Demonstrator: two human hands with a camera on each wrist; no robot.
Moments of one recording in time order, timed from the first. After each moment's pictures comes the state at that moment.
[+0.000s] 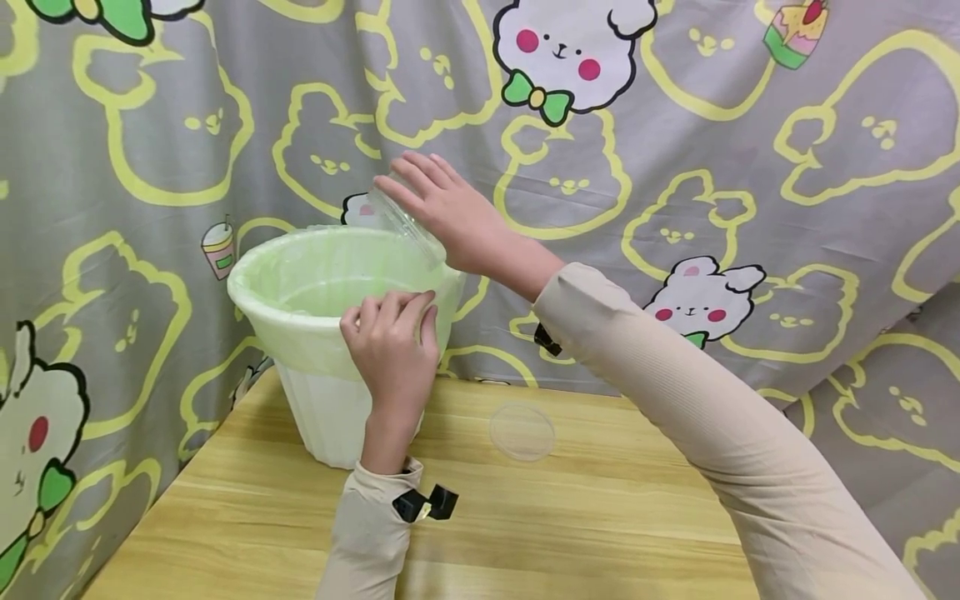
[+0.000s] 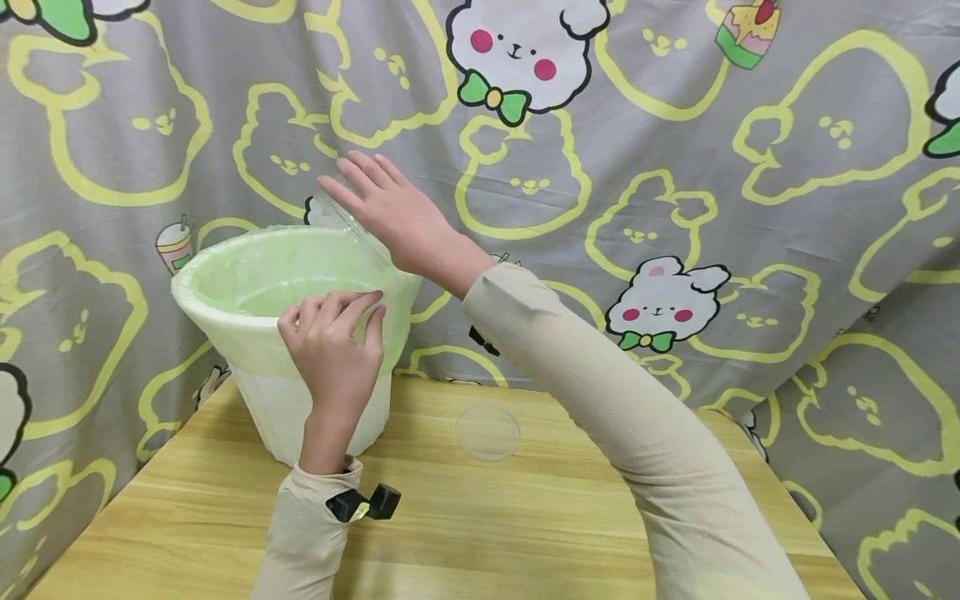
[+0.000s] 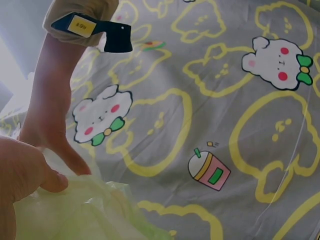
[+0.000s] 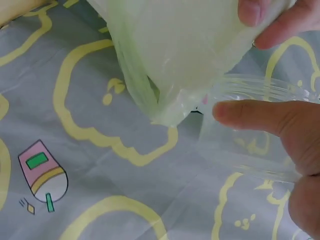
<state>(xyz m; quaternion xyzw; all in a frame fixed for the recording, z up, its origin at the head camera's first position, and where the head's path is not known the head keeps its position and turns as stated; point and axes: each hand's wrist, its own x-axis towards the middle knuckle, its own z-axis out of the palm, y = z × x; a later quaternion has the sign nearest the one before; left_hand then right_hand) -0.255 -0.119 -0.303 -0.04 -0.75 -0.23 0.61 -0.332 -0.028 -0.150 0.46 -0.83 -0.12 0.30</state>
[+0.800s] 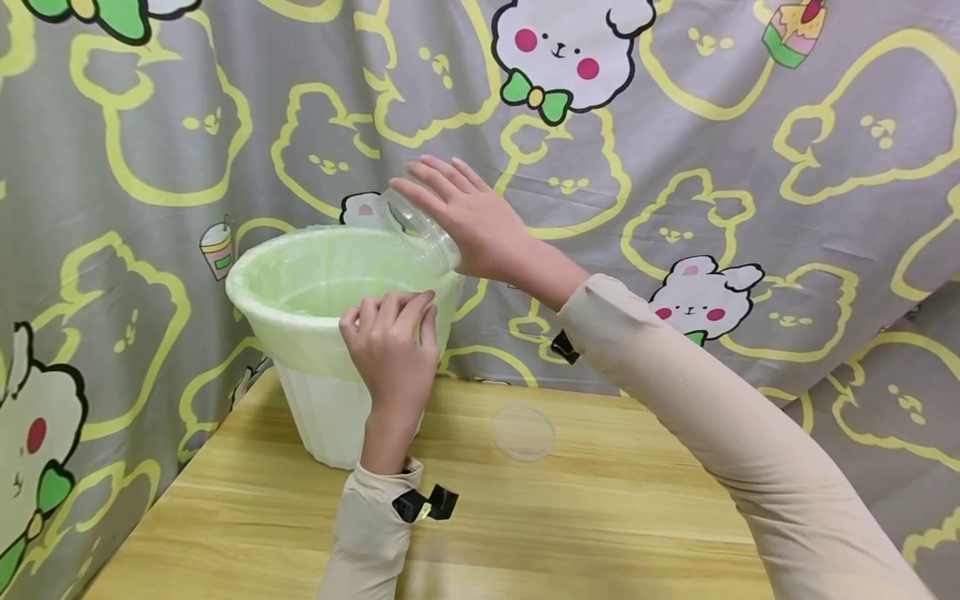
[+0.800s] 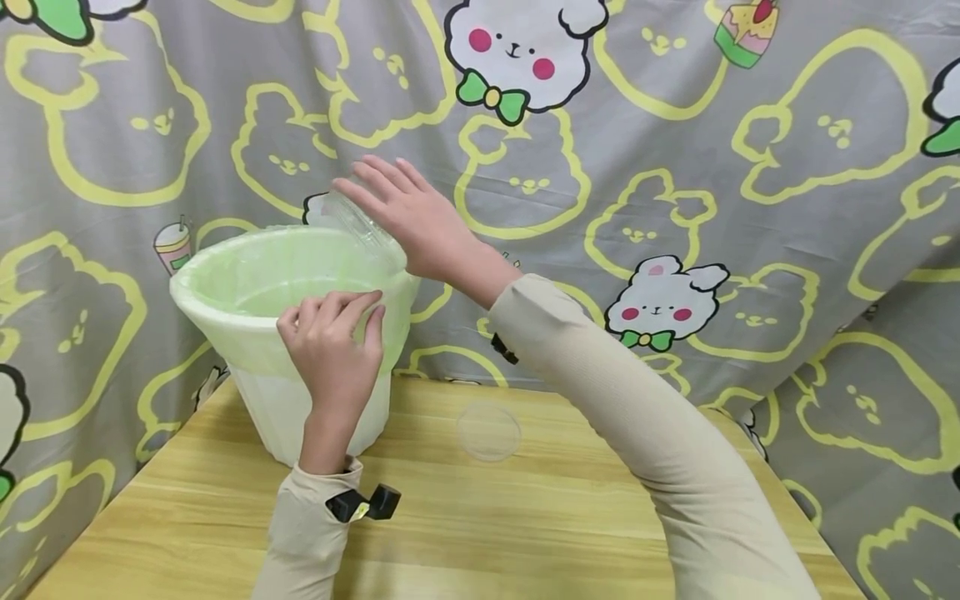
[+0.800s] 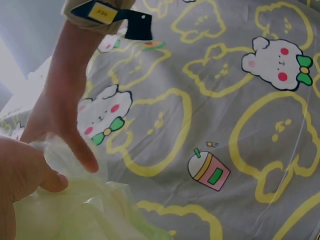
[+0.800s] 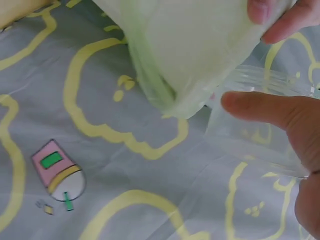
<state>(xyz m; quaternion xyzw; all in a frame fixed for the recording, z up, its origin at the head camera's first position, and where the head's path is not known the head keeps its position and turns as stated) -0.257 -0.118 -0.304 -0.04 -0.75 -0.23 0.62 -0.335 -0.003 -0.157 0.47 -0.82 -0.07 0.32</state>
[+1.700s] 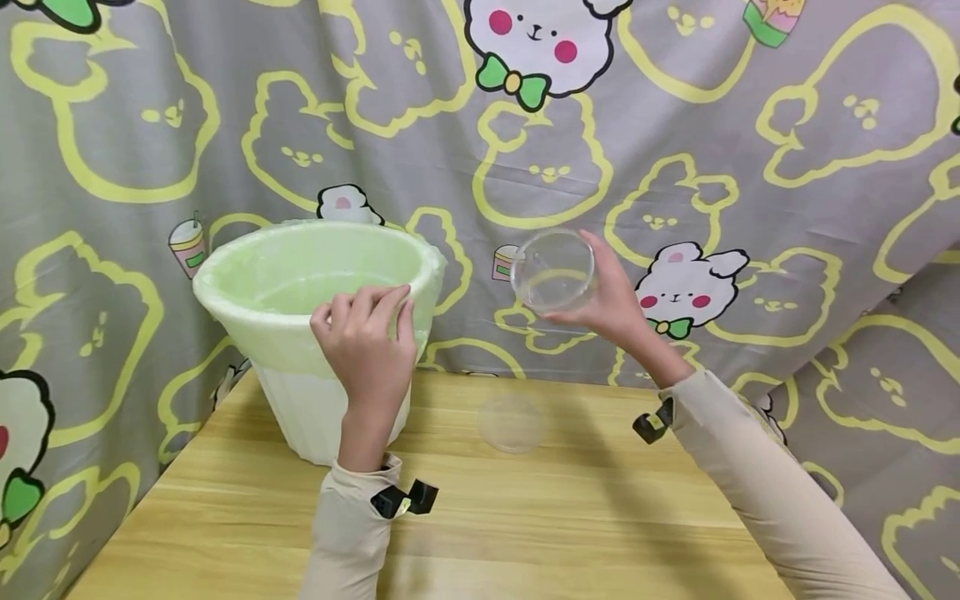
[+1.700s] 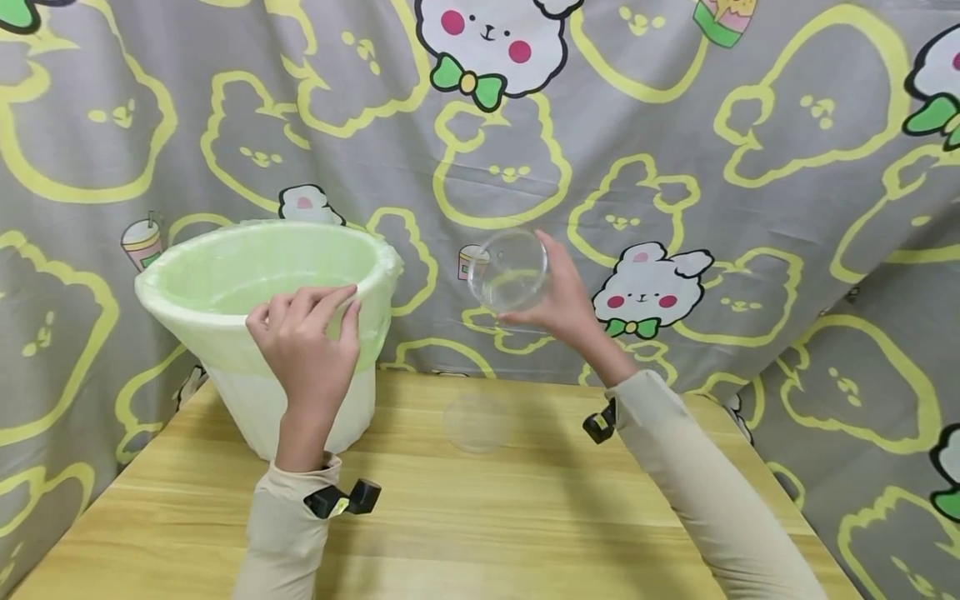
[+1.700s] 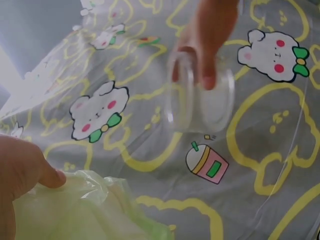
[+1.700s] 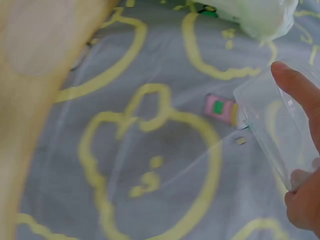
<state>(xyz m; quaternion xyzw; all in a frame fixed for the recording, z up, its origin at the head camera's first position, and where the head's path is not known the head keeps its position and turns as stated) -0.261 -0.116 -0.306 -0.04 -0.74 -0.24 0.62 -0.359 0.182 -0.272 0.23 -0.88 0.34 0.26</state>
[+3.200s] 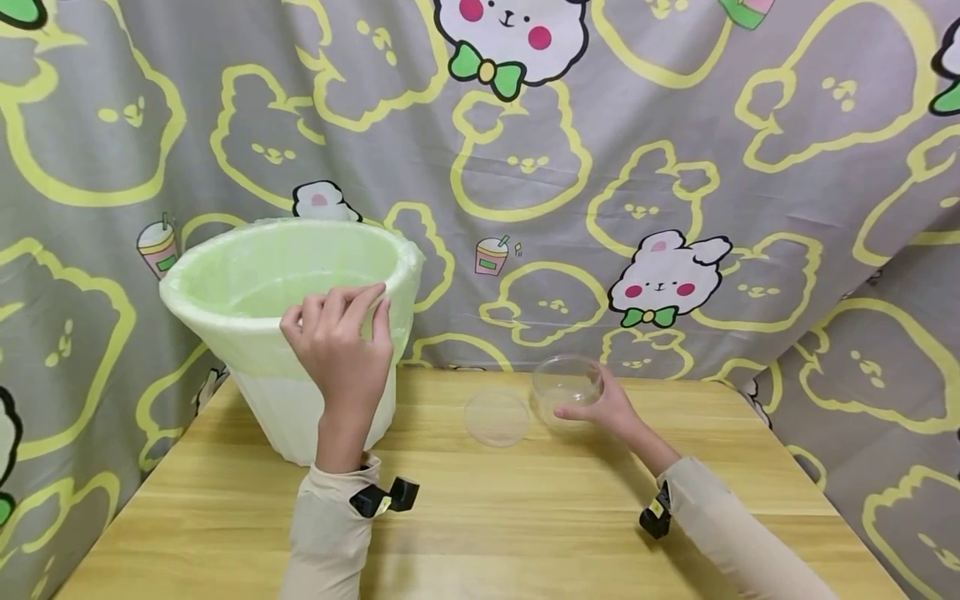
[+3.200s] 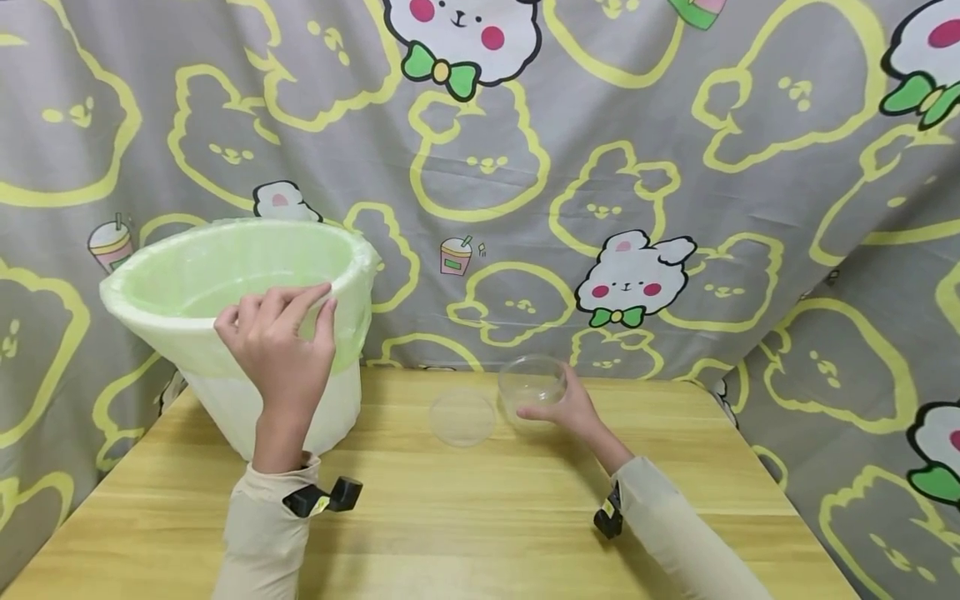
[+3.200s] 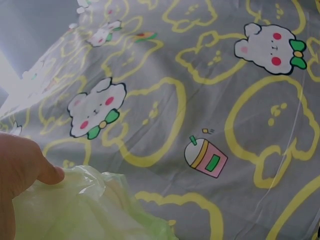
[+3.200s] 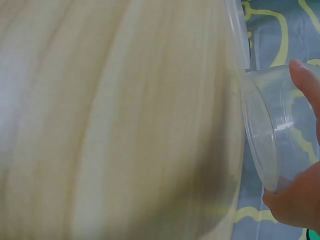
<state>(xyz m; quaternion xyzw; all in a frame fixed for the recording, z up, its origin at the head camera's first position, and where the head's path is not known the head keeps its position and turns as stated) -0.264 -0.115 -0.310 -0.05 -0.73 -0.27 0.63 -0.339 0.257 -0.460 0.07 -0.87 0.48 0.04</state>
